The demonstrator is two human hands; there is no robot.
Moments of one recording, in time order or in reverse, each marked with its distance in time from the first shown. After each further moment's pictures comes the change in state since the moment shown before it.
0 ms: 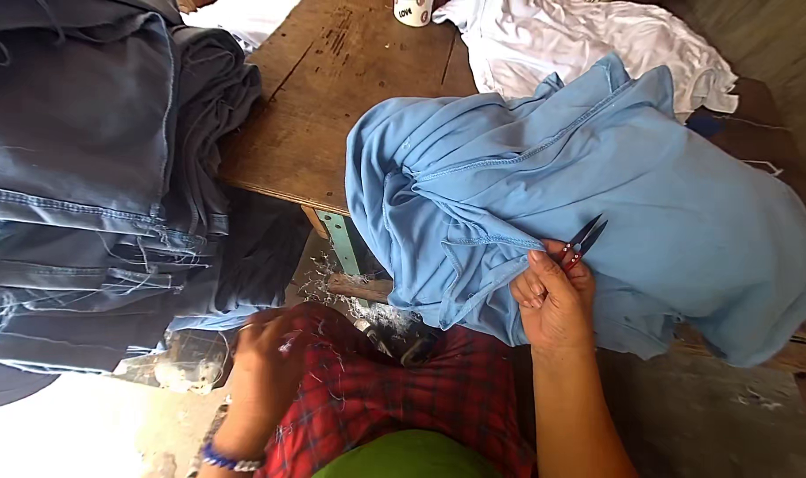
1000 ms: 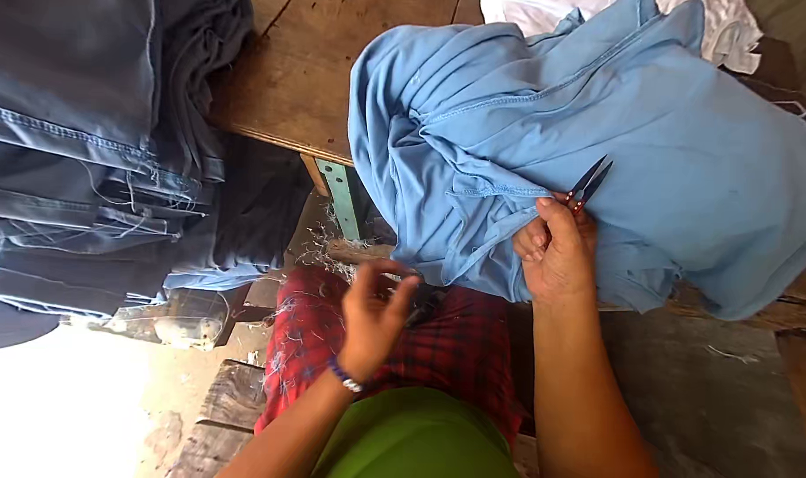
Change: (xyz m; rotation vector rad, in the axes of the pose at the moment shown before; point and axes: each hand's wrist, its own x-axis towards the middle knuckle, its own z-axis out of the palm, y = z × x) left_hand -0.006 0.086 0.083 -0.814 0.044 0.000; right_hand -0.006 -0.003 0.000 -0.109 -0.081 0.022
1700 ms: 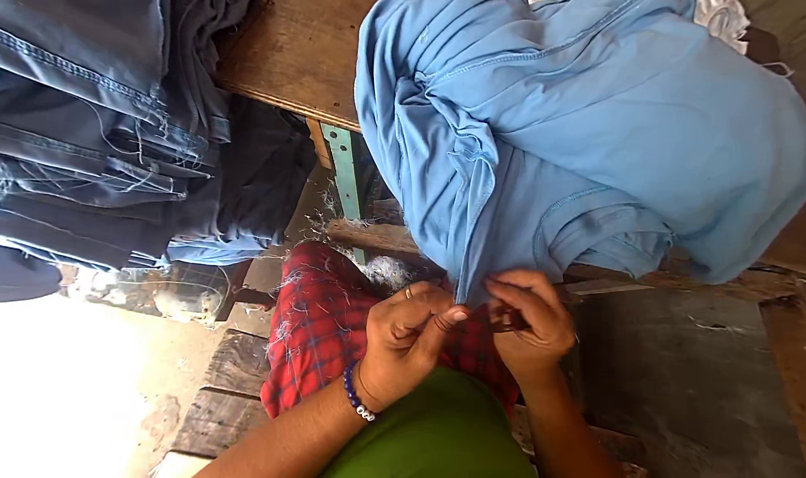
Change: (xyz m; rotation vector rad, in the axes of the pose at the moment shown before) left_hand -0.049 0.048 0.004 -0.286 -0.174 0.361; right_hand -0.126 0.018 -0.003 -0.671 -0.097 -0.651
